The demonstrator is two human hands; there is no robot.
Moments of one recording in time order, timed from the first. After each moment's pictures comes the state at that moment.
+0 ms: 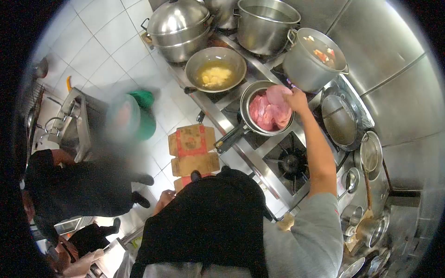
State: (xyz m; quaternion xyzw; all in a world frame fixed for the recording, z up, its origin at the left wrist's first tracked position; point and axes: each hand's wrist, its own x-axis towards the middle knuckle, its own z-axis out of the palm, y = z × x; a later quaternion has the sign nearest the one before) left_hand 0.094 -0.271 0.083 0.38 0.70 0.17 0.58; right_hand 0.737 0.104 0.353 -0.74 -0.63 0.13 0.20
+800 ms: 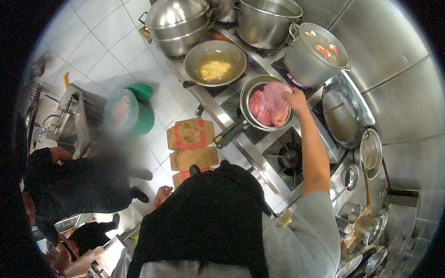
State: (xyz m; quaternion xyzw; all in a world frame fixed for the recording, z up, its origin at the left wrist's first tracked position) left_hand 0.057 -0.285 0.035 0.49 0.64 0.16 0.58; right_hand 0.738 0.090 0.332 -0.74 -0.56 0.25 0.28
